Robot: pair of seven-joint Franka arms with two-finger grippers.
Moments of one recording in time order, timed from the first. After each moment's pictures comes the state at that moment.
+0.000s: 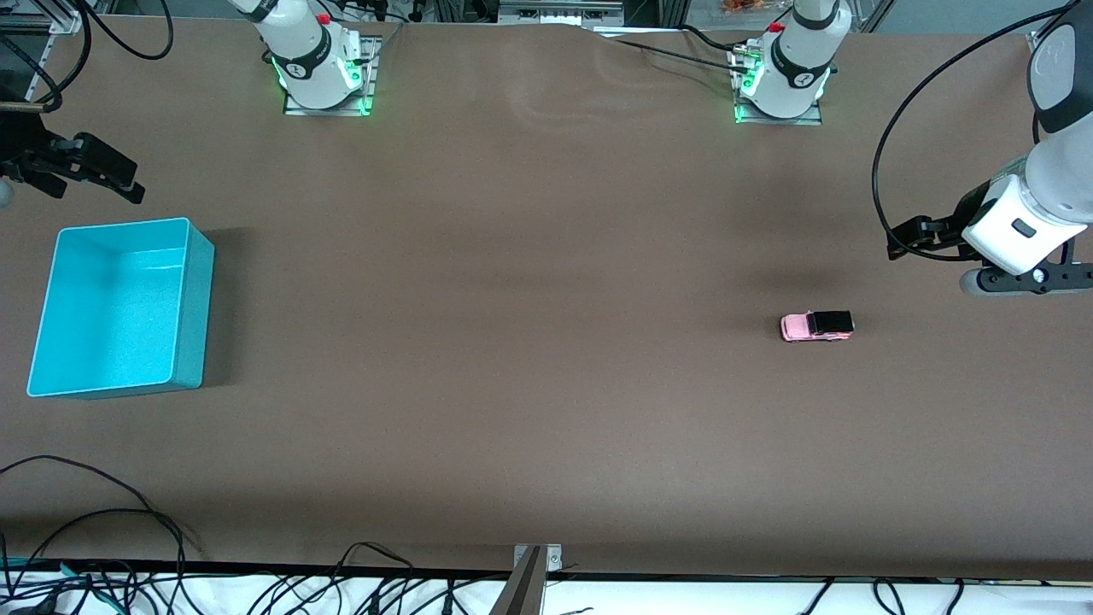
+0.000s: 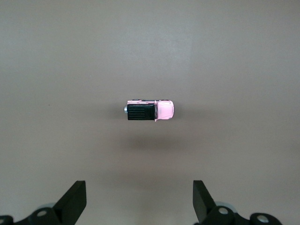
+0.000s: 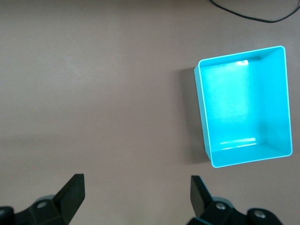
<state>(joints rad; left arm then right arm) -0.02 0.12 -0.02 -1.62 0.03 1.61 -0.10 0.04 0.02 -0.01 -1.48 0.01 1.51 0.10</state>
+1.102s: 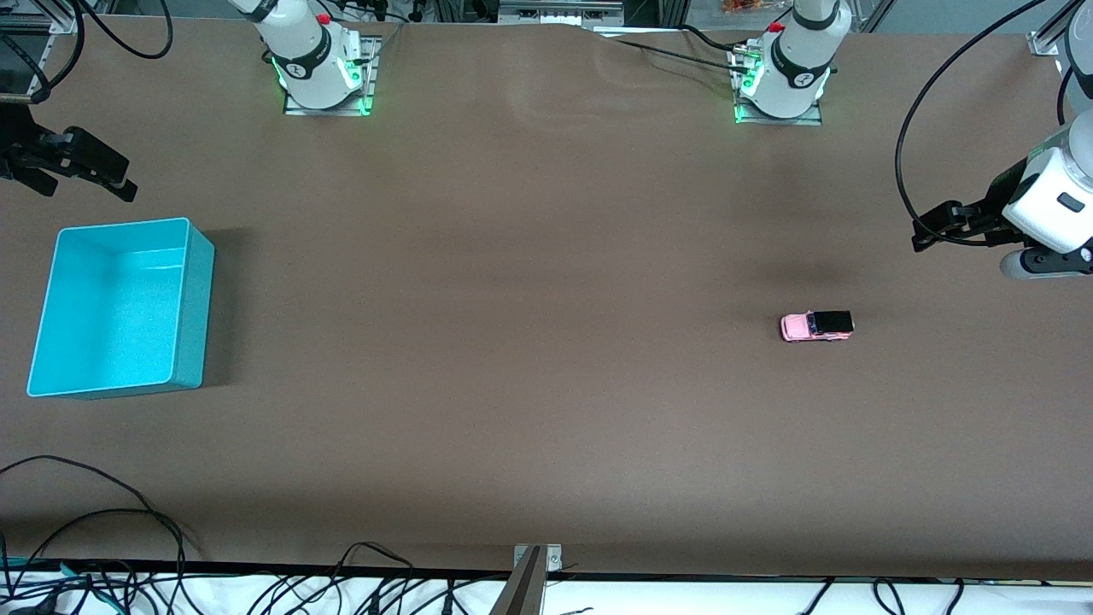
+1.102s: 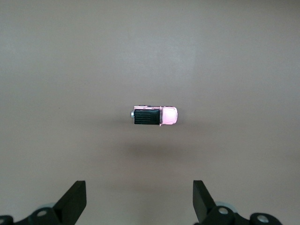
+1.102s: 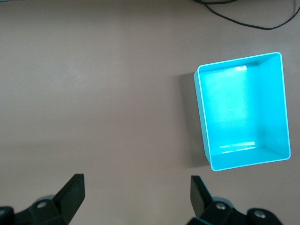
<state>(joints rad) 0.00 0.07 -0.02 -1.61 0.03 1.61 -0.10 0.05 0.02 -0.01 -1.46 0.01 1.51 0.10</state>
